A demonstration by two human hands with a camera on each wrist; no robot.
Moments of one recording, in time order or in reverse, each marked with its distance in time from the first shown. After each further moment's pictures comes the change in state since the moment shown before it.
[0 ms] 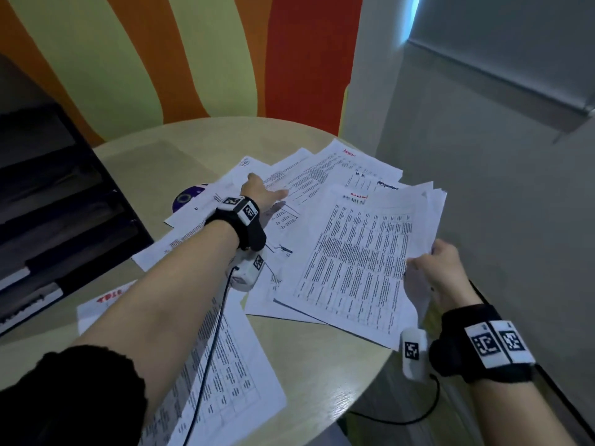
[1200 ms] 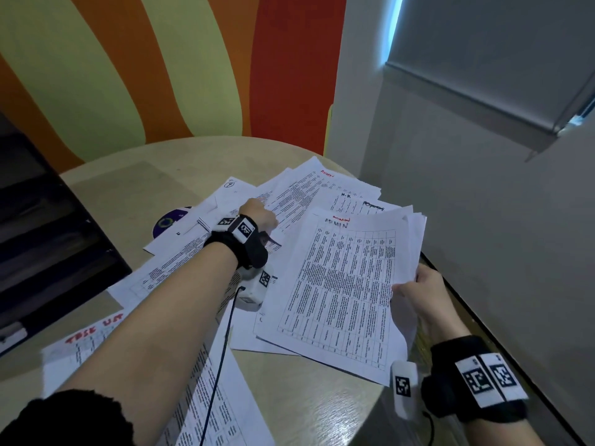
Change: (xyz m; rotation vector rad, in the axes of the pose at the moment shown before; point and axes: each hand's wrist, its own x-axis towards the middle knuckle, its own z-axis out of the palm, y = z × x) left_hand 0.017 0.015 0.015 0.325 -0.111 -0.013; right_hand 0.002 0.006 0.005 0.000 -0.011 -0.013
